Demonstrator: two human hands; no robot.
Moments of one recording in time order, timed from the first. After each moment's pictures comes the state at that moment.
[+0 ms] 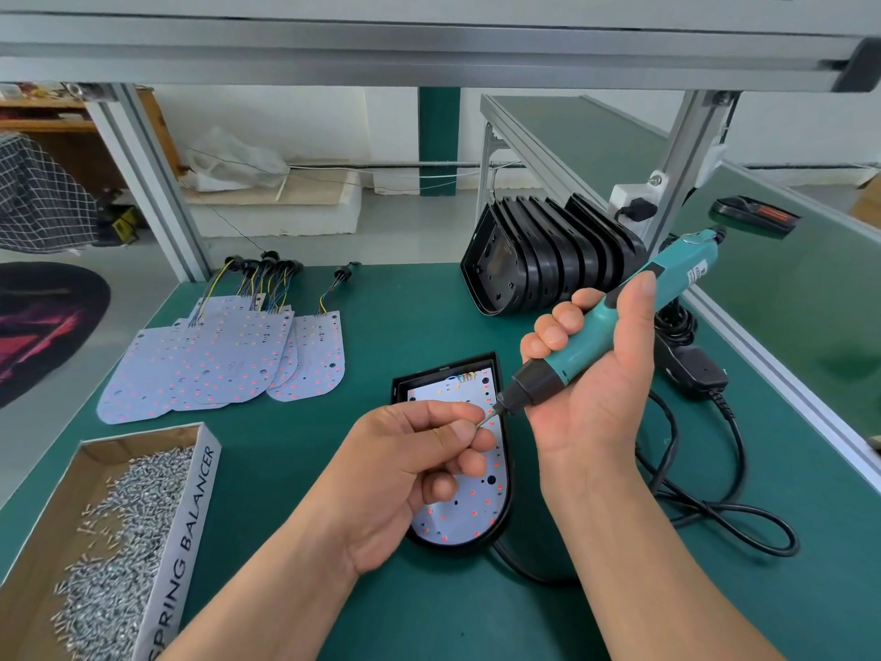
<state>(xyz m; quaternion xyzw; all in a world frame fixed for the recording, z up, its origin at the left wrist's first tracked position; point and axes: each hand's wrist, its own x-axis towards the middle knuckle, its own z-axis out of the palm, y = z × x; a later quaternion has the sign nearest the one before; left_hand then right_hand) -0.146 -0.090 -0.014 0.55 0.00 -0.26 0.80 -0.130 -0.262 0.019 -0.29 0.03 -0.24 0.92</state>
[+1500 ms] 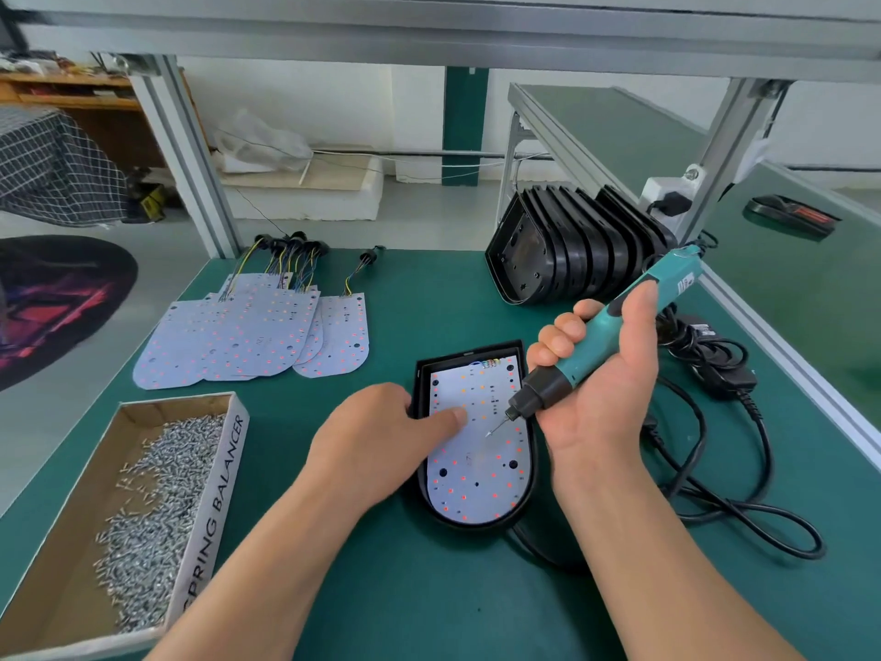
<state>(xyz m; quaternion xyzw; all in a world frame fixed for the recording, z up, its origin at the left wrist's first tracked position) -0.120 -0.063 -0.034 0.95 -0.01 -0.07 0.31 -0.123 -0.257 0.001 -0.29 0.06 -0.18 0.94</state>
